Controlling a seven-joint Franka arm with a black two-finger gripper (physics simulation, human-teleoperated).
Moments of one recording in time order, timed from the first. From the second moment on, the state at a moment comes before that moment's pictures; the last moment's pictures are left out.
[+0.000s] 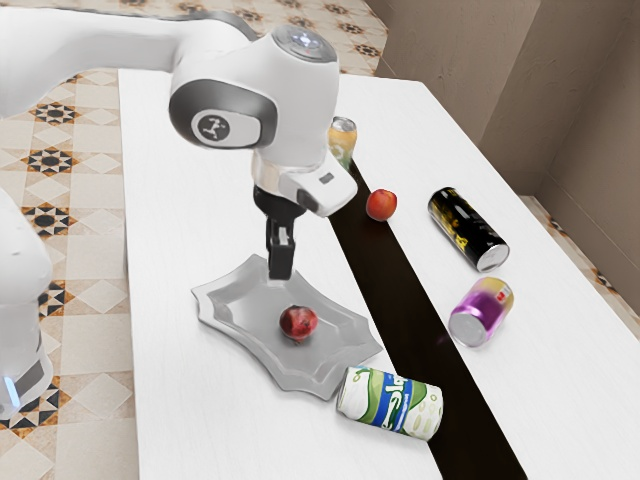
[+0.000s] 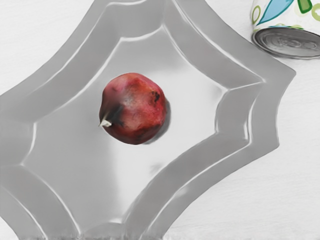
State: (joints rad) arm 0.44 -0.65 -0.70 -2.13 -0.31 1.67 -0.01
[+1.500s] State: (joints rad) arm 0.43 -0.35 -0.68 -2.29 -0.36 2.00 -0.06
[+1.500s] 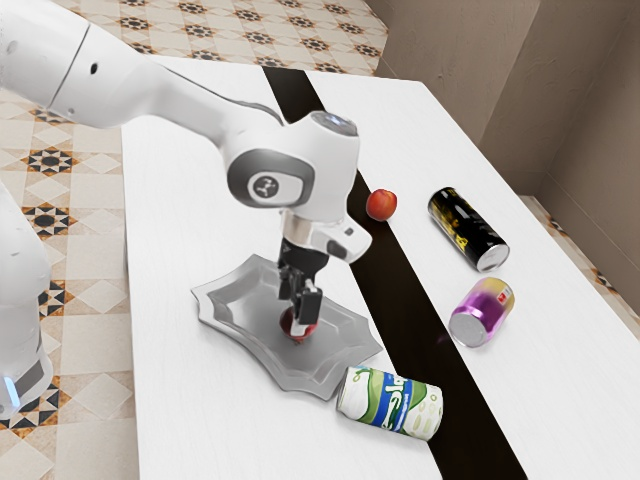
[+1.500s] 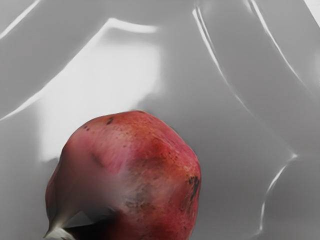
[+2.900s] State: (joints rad) arm 0.78 -0.25 -0.68 -2.17 -0.19 2.02 -0.14
